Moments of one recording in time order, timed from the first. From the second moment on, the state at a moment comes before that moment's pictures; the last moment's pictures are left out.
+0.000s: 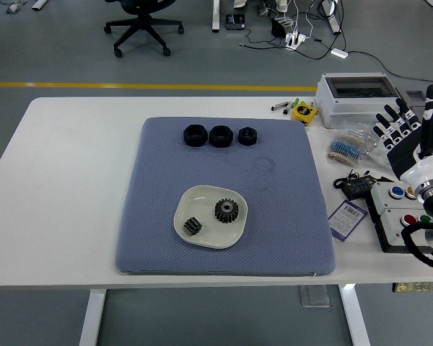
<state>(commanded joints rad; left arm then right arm) -0.05 0.04 -0.62 -0.18 0.84 0.25 0.25 0.53 -0.53 0.82 1.32 0.04 -0.37 0.35</state>
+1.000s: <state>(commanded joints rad) -0.05 0.04 -0.62 -0.18 0.85 0.25 0.26 0.52 -0.53 0.82 1.32 -0.19 -0.36 0.29</state>
